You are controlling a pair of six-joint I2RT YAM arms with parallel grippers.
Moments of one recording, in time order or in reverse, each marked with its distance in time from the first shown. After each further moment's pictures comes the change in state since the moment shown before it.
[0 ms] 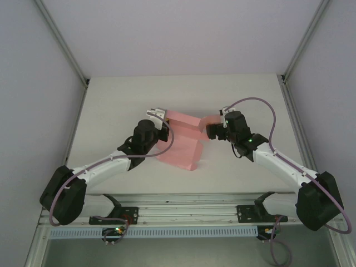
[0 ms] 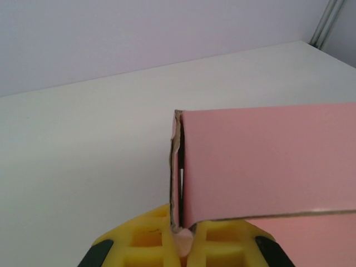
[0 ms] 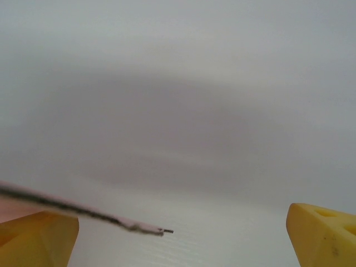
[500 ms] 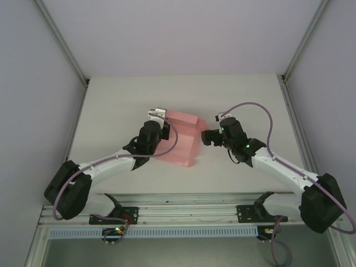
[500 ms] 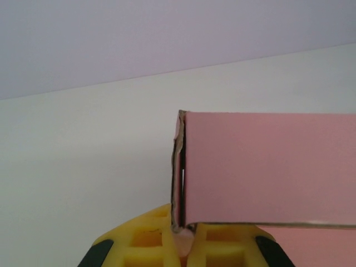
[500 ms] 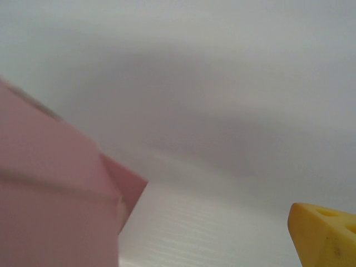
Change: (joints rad) left arm -0.048 0.053 0.016 0.026 -0.217 -0.013; right arm 0.084 -0.024 -0.035 -0.016 0.042 0.093
